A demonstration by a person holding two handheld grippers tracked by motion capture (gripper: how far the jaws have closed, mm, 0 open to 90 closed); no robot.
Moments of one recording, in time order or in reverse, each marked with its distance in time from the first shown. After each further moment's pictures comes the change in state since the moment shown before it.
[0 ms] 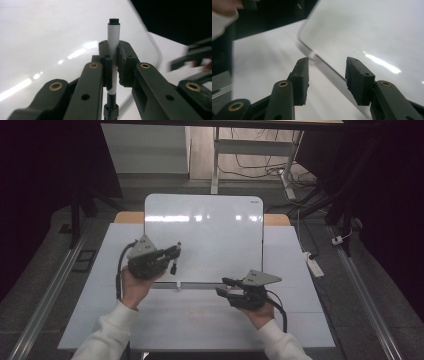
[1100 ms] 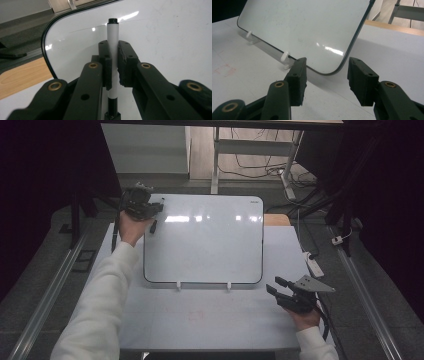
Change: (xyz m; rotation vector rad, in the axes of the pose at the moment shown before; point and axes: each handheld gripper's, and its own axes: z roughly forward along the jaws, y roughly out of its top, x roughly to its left) left arm 0.120 0.067 0.072 0.277 0.257 -0.130; right arm -0.062 -0.046 -0.097 0.001 -0.306 0.060
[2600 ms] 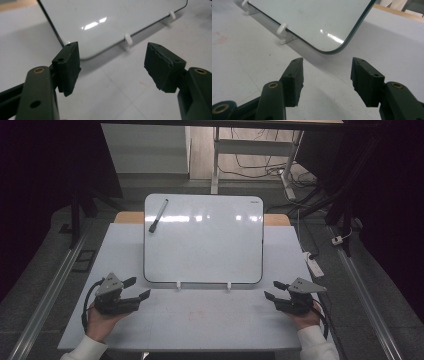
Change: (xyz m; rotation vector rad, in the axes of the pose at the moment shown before) left arm -0.058 -0.246 -0.093 -0.108 -0.197 0.049; right arm -0.009 -0.019 0.013 0.115 0.041 -0.115
